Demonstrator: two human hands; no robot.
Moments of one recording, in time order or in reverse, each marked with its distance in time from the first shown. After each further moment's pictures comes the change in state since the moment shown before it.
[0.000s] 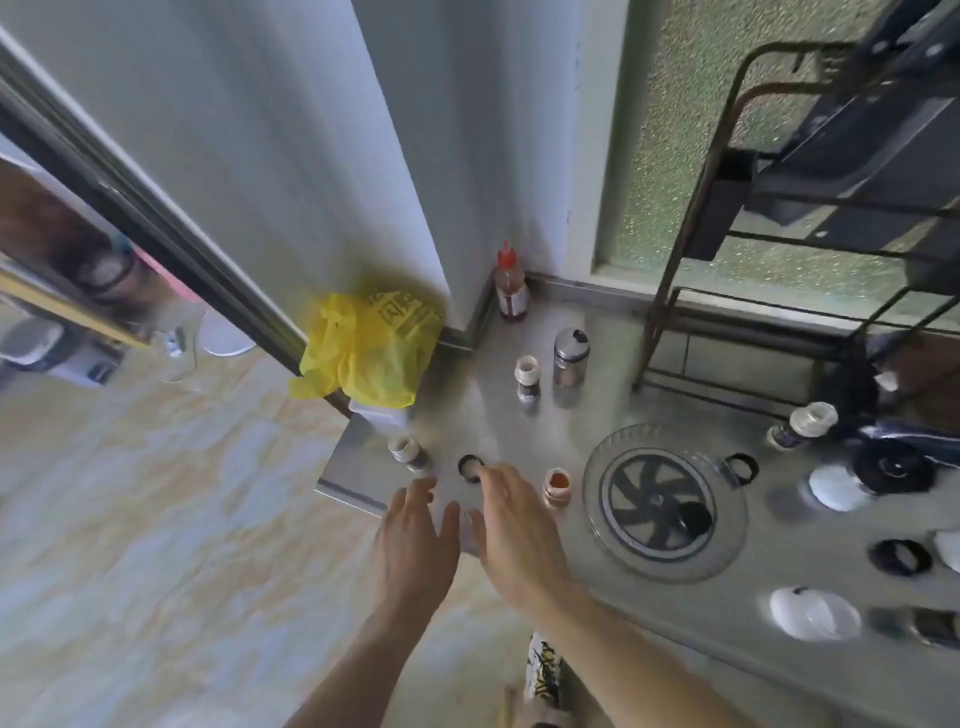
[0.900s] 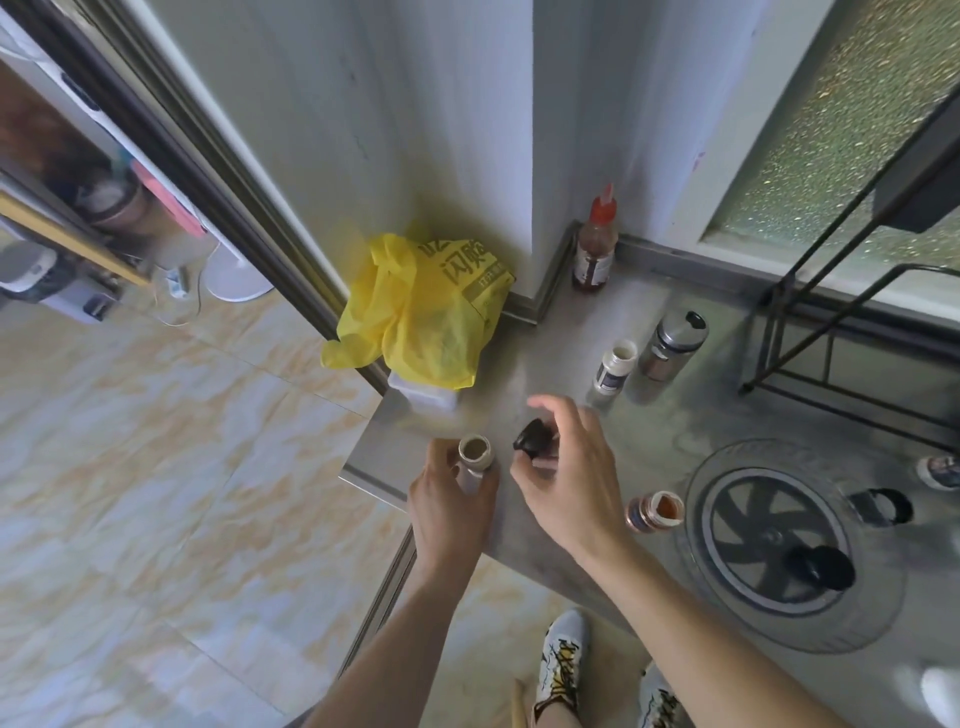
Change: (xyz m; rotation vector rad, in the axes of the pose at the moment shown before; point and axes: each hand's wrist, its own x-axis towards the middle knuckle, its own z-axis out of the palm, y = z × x) left_hand 0.098 -0.061 0.053 -0.413 0.164 -0.142; right_hand 0.096 -0.001 0.048 0.455 0.231 0.070
